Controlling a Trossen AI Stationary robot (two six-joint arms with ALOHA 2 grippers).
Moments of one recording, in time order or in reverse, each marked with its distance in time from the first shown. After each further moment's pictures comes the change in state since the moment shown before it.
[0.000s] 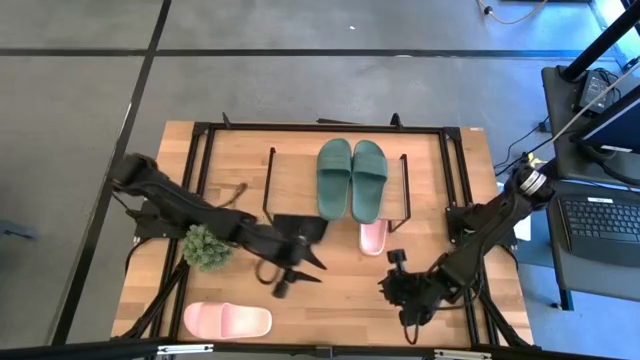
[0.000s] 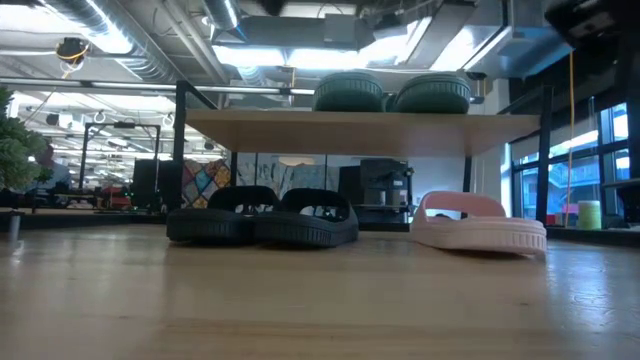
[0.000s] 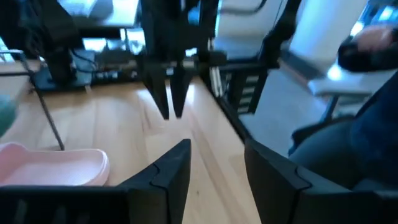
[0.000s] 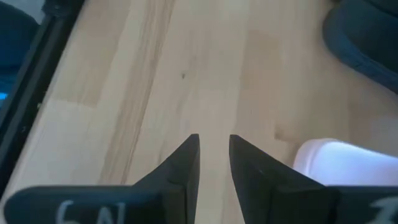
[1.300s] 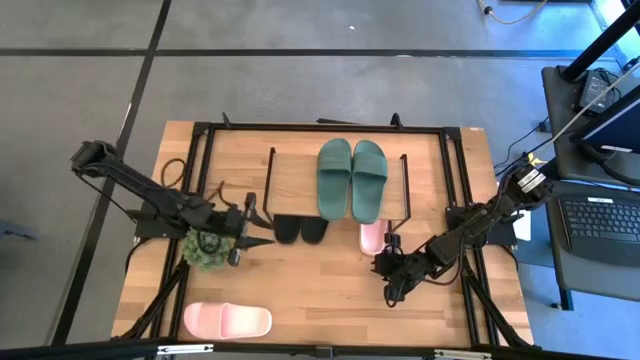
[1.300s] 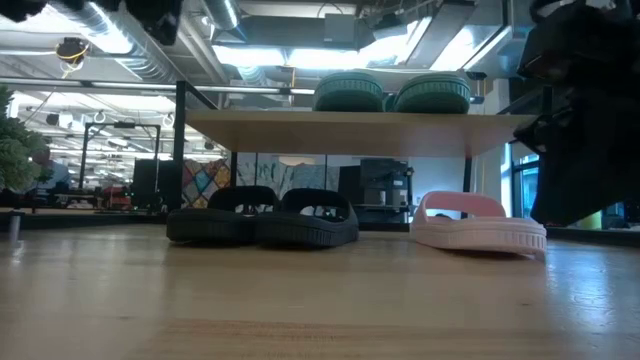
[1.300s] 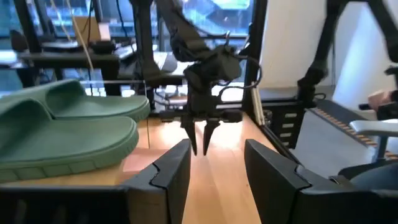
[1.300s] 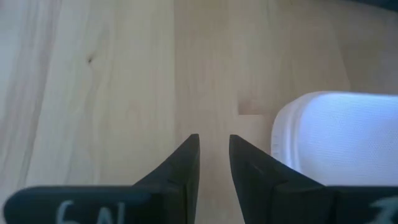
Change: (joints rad) left arm -0.028 -0.647 -0.548 0.145 -0.240 0.059; right arm -0.160 -0.011 -0.334 0.397 -0.026 0.081
